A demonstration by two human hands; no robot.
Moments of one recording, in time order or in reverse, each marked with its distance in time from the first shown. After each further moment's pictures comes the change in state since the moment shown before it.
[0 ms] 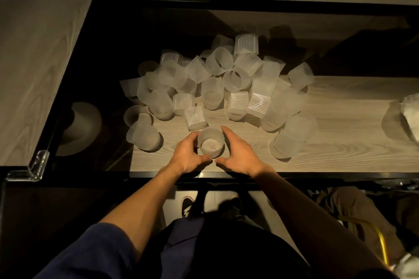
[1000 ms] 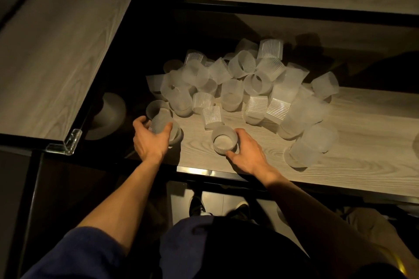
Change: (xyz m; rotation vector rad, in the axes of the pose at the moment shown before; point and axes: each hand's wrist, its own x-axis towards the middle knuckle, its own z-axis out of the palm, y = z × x) left_hand -0.032 -0.011 -0.086 -0.119 0.879 -0.396; right_hand 0.010 -0.009 0.009 -0.048 0.071 -0.013
